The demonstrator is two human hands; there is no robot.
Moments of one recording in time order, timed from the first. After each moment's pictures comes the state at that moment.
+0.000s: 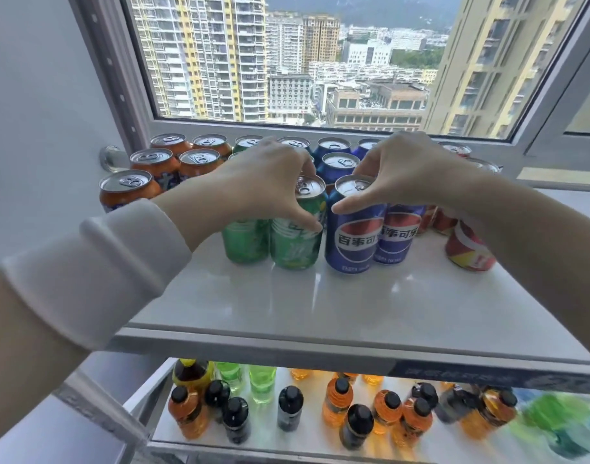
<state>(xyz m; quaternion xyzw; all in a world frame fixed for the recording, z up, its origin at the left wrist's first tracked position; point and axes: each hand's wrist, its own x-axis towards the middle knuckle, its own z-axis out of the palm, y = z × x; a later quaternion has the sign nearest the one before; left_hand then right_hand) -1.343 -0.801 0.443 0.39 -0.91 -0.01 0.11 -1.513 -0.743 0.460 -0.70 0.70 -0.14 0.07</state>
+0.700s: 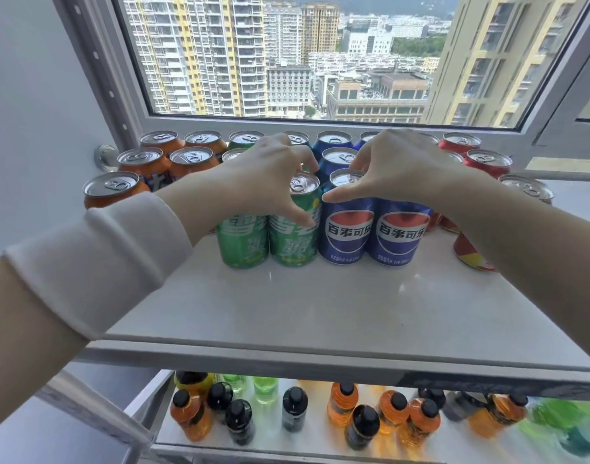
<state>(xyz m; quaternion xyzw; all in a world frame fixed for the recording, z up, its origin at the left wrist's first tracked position) -1.350 -0.827 0.433 0.39 -0.92 -0.05 0.09 -1.520 -0.776 0.444 -0.70 0.71 -0.11 -0.03</state>
